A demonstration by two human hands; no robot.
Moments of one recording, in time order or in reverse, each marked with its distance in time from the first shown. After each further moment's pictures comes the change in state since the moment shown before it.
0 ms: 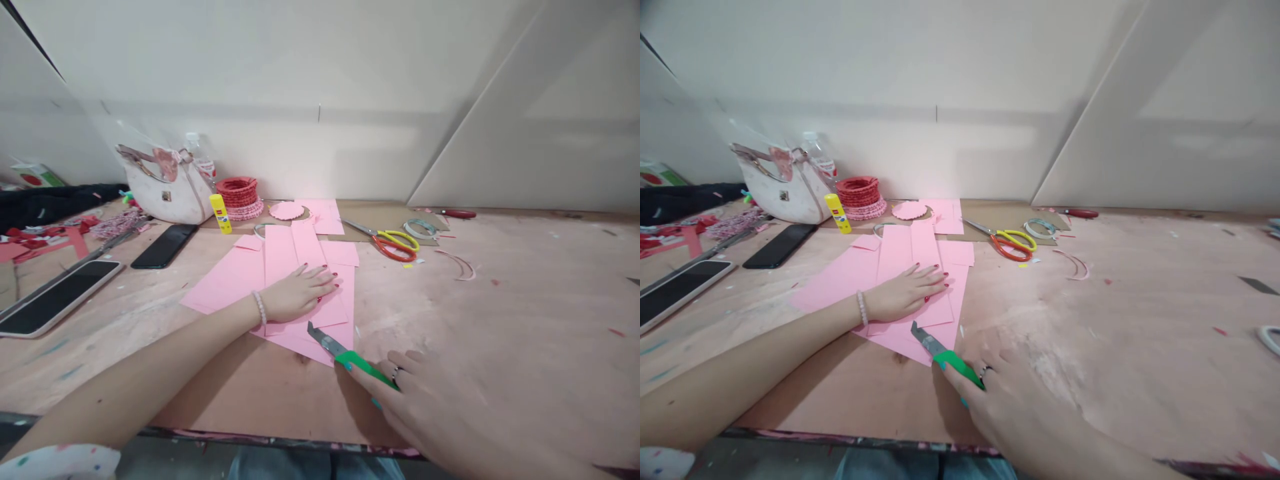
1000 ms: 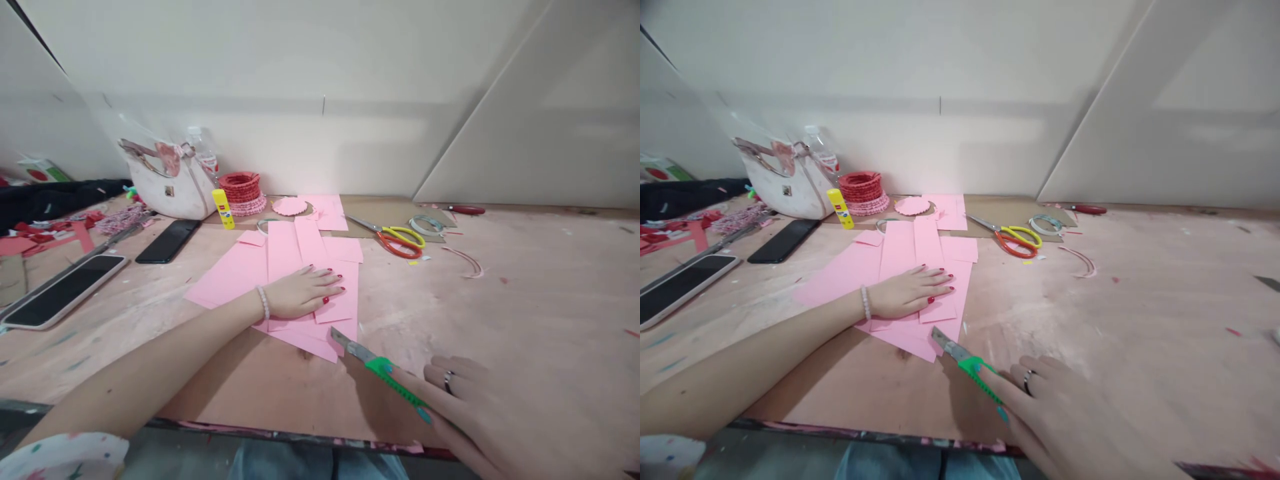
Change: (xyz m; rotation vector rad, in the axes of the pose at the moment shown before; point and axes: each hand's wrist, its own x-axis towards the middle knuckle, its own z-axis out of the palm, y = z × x) left_hand -0.001 -0.001 -0.004 -0.139 -0.076 0.047; right_hand -0.038 0.020 -0.005 -0.100 0.261 0.066
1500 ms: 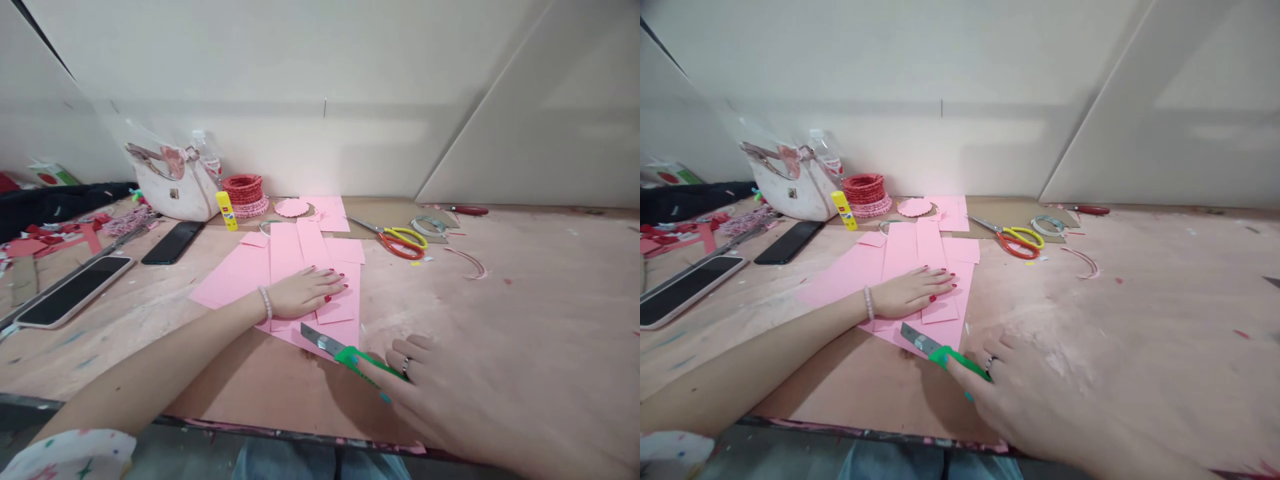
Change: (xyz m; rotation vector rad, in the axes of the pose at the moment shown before) left_hand -0.001 0.001 -0.003 -0.032 -0.003 -0.021; right_hand 0.044 -0.008 0.007 -0.009 -0.130 -0.173
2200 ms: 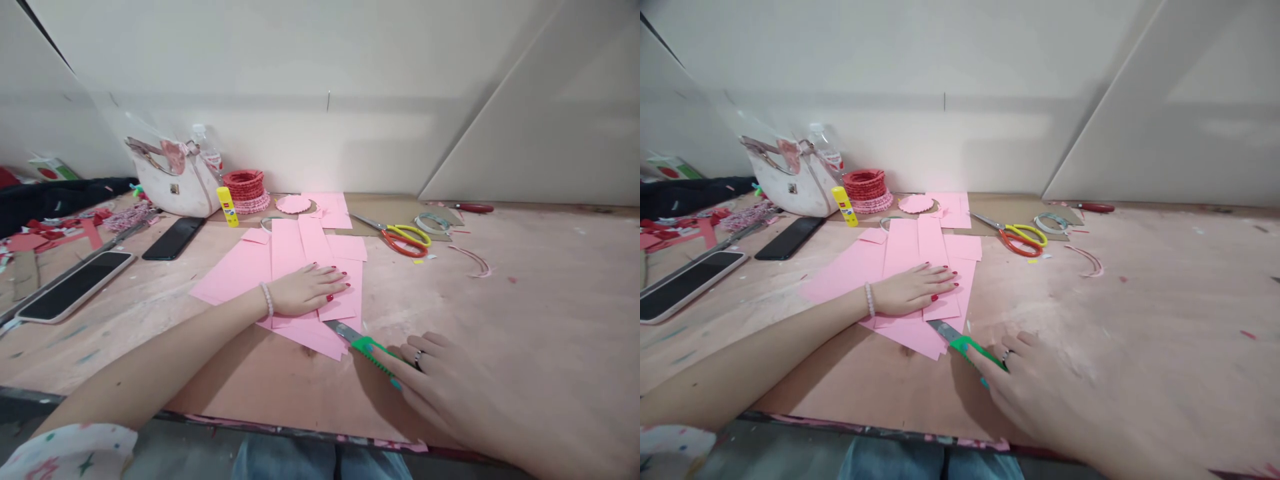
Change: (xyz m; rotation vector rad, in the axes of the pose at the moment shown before) left_hand 0.001 -0.001 0.002 0.031 -0.014 0.011; right_hand -0.015 0.005 0.020 -0.066 -0.005 0.015
